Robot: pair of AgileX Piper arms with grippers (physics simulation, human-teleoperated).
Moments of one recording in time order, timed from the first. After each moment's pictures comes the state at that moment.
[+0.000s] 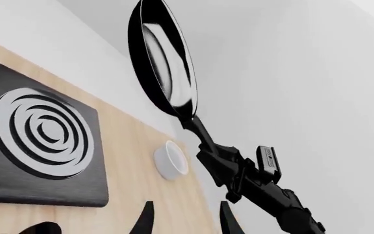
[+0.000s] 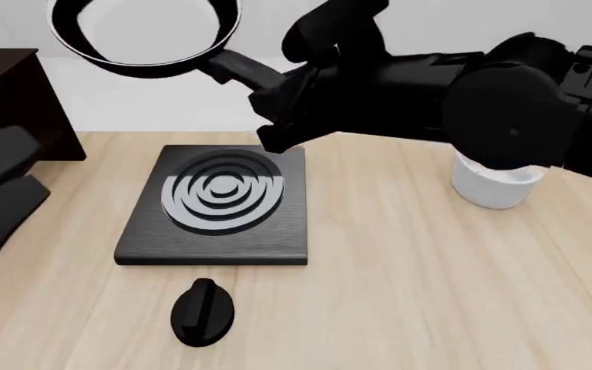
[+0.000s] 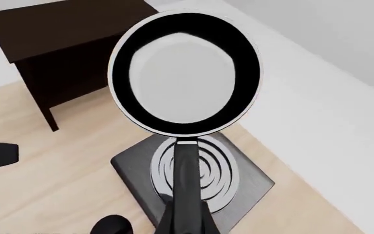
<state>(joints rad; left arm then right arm) -0.54 0.35 -0.49 0.20 -0.96 0.82 1.39 -1.21 0.24 -0.14</state>
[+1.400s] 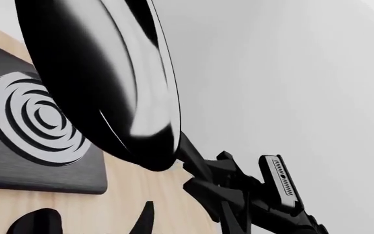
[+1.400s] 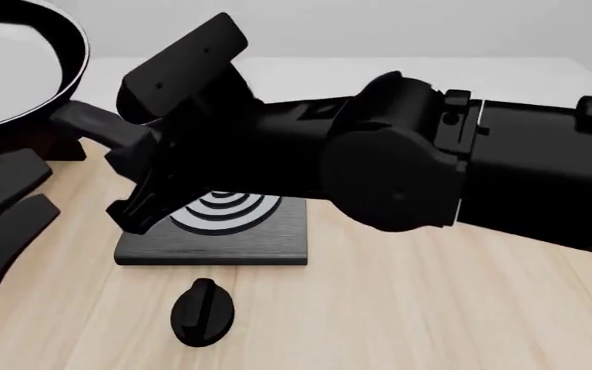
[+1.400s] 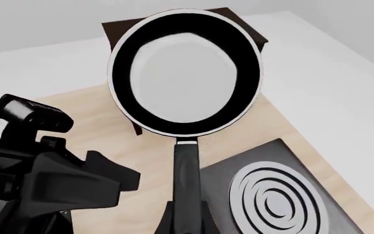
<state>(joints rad) -0.58 0.32 -0.46 0.21 -0.98 1.10 1.54 -1.33 0.20 -0.08</state>
